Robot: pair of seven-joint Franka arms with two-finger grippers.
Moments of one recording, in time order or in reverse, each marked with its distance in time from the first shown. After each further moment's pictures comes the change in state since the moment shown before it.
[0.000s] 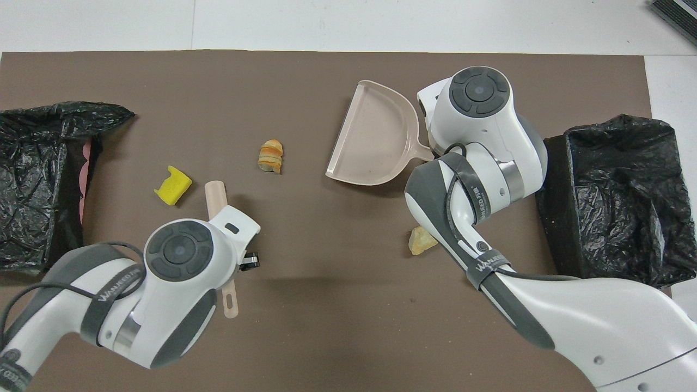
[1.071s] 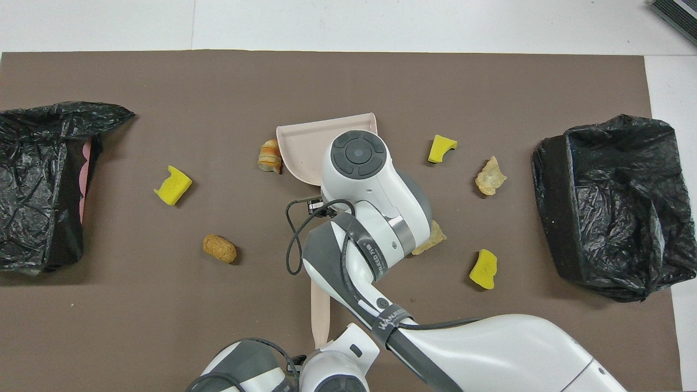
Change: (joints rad) left arm -0.537 -0.017 -0.010 -0.139 -0.134 0.100 -0.264; right arm 0.247 0.021 0.000 -0.024 0.264 0.058 1.219
